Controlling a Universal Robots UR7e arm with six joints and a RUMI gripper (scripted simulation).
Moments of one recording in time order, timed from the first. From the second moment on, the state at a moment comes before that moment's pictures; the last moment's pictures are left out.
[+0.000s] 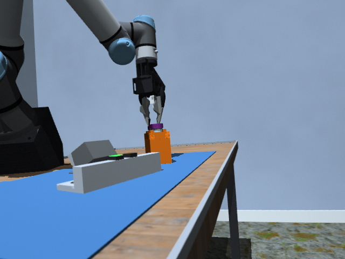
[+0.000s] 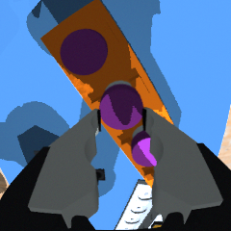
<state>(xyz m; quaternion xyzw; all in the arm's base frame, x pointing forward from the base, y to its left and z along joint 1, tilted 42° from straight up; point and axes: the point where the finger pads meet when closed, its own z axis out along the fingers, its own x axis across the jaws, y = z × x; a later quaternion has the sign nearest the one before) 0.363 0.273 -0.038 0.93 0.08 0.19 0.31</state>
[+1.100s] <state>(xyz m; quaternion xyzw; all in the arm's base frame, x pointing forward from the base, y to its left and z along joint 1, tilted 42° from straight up) 0.363 0.272 -0.039 0.92 0.13 0.17 0.32</state>
